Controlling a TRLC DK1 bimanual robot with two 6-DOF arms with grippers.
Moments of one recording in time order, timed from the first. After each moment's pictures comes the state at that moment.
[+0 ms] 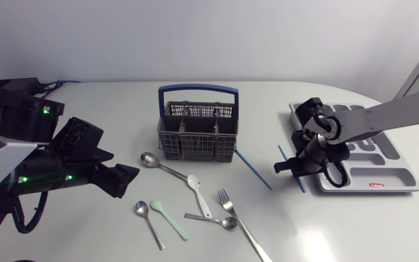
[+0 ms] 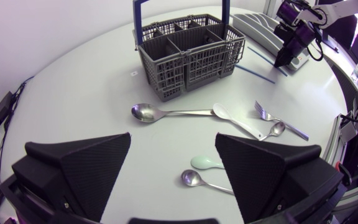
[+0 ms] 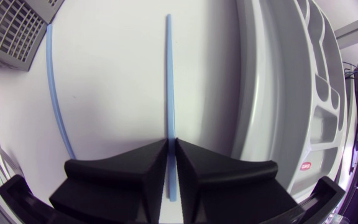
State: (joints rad) left arm -0.36 1.05 0.64 -0.40 0.08 0.16; right arm 0.16 1.86 0.97 -0.43 0.12 0.03
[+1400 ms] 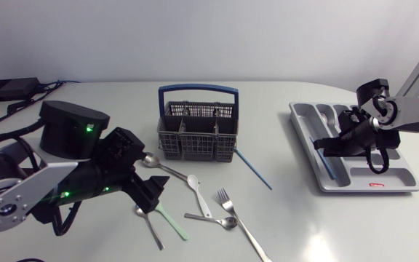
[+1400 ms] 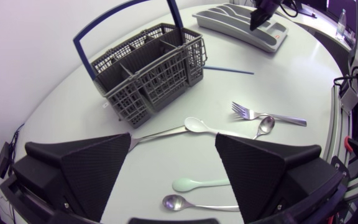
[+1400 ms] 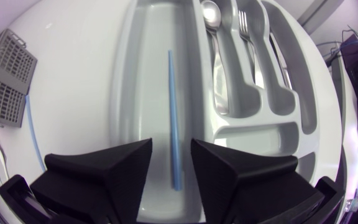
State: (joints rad) left arm -0.60 1.16 0.62 -0.20 -0.02 0.24; right arm -0.15 1.77 1.01 -0.36 0.00 -0.10
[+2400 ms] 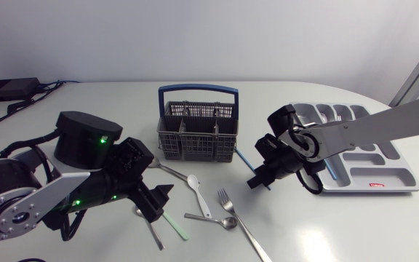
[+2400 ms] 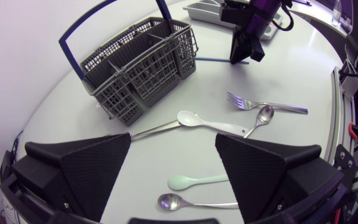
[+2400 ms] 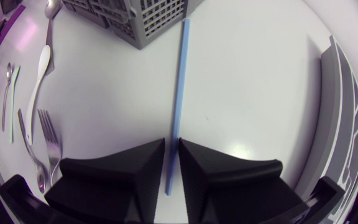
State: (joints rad) left arm -0.65 1.20 0.59 -0.17 -0.05 0.26; right arm 0.35 1.84 0.89 -0.24 -0.06 -0.21
